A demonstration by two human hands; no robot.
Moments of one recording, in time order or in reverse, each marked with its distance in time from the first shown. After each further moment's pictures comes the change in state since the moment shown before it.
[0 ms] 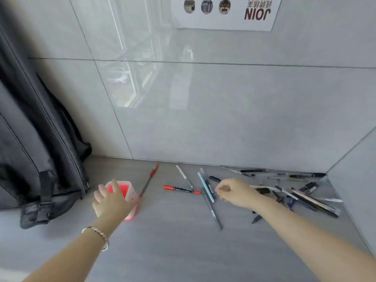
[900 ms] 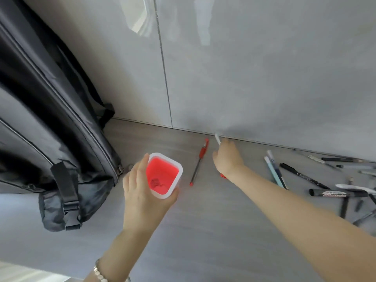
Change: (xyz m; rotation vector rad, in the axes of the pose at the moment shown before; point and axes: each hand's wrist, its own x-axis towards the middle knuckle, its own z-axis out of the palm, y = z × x) left_hand 0.072 -0.049 -0.010 -0.567 0.079 0.270; right_hand 0.230 -0.120 0.137 -0.221 0.195 0.242
